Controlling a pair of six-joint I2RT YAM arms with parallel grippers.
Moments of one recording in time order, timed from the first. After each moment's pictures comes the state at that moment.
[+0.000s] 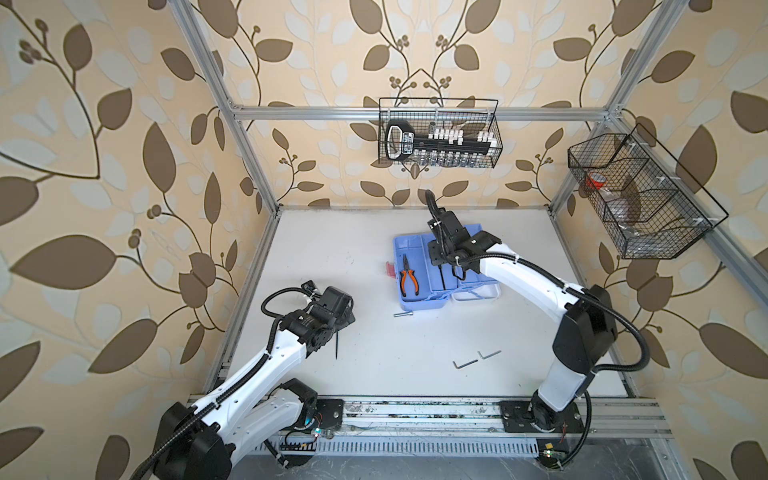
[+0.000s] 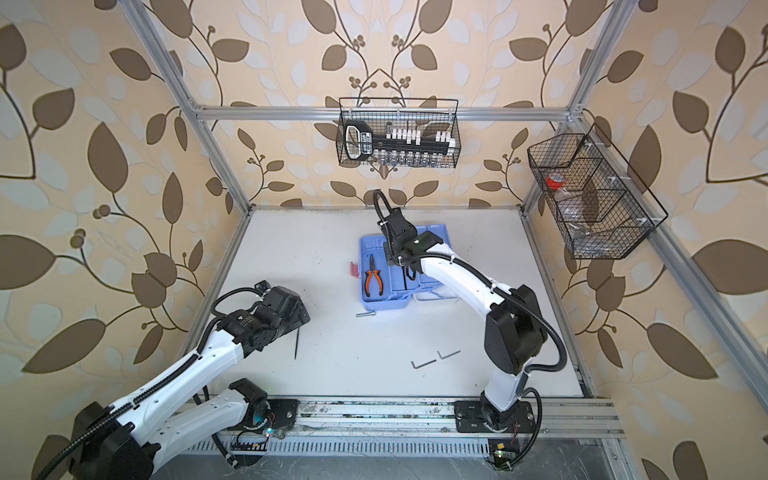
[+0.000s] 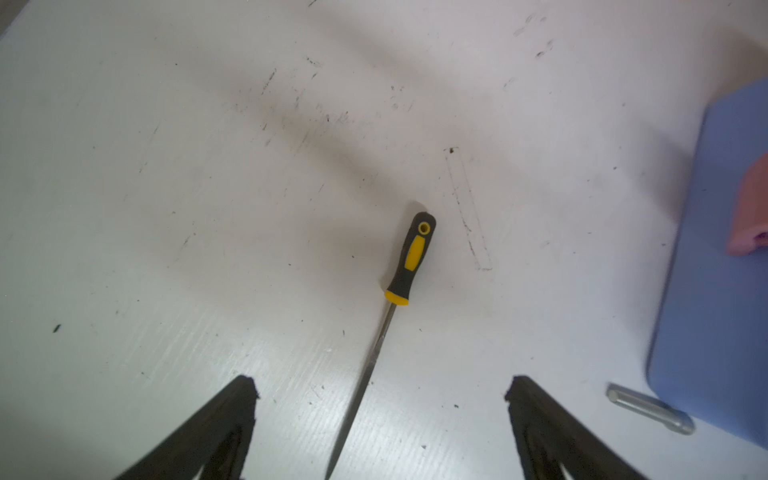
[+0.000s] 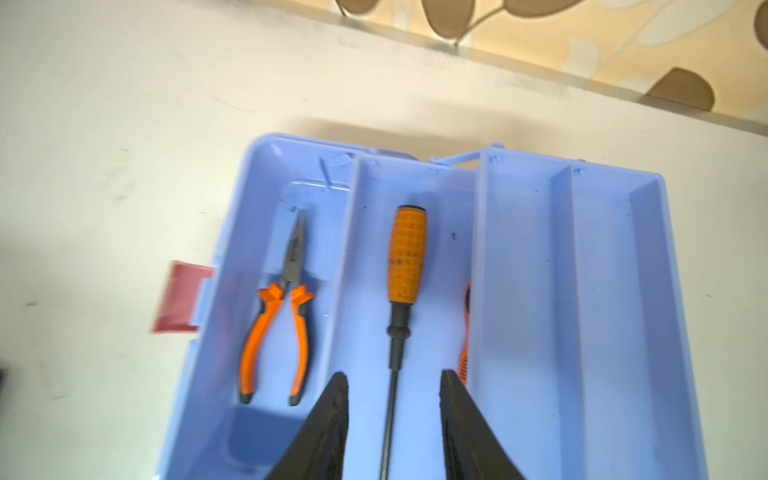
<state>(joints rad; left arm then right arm) -0.47 0.98 0.63 -0.77 -0.38 -0.94 0.64 1.73 1.52 -0.66 0.35 0.30</state>
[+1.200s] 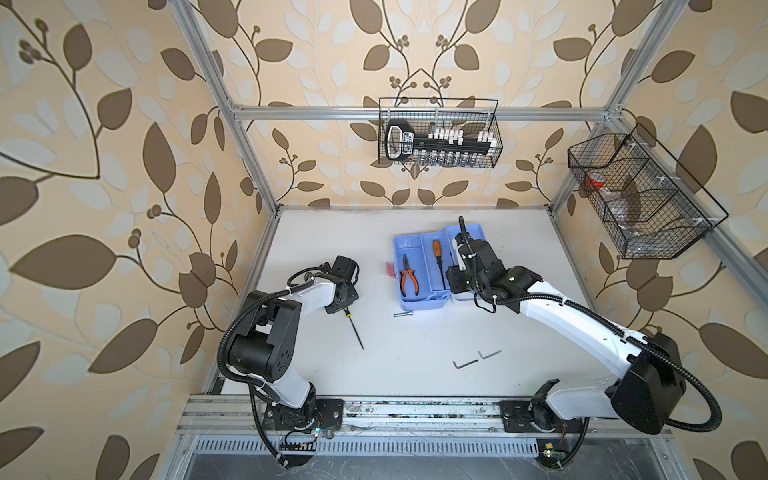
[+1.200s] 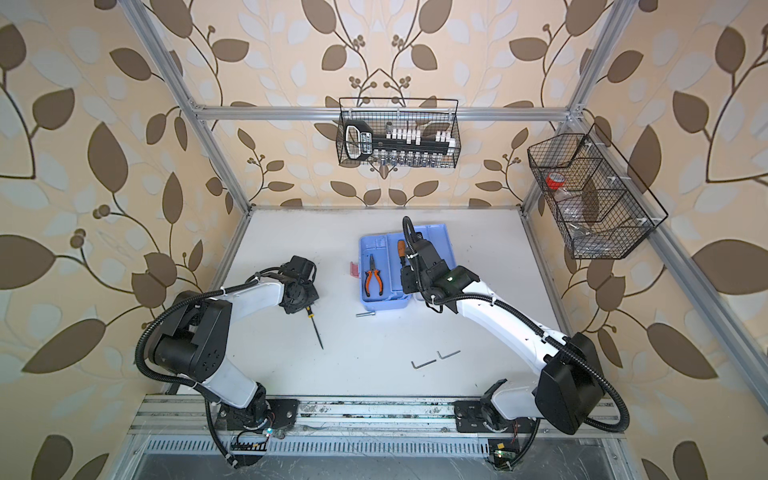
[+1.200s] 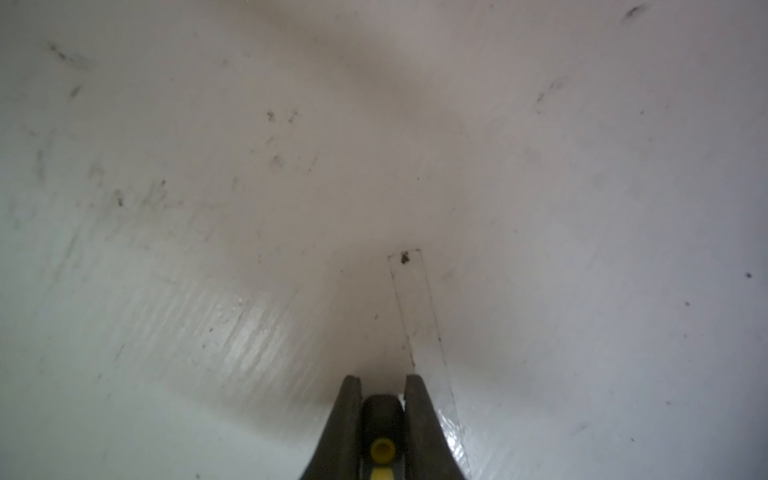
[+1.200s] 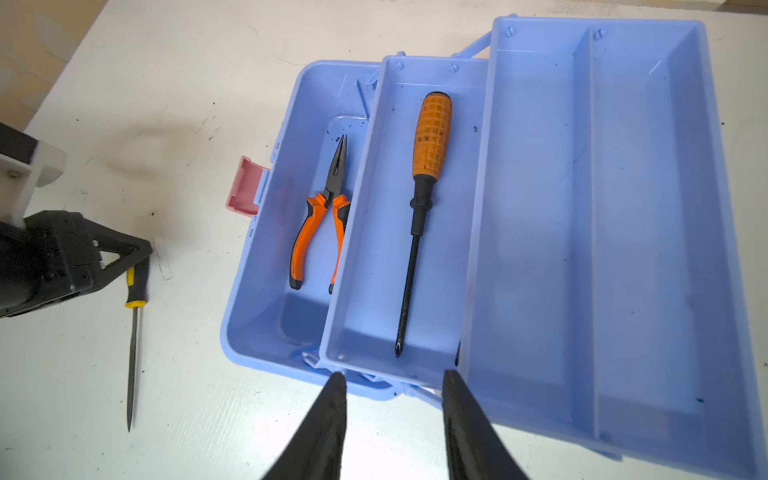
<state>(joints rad) -0.26 1.62 0.83 -0.42 -0.16 -0.79 0.63 1.37 1.10 -0.55 0.20 0.36</state>
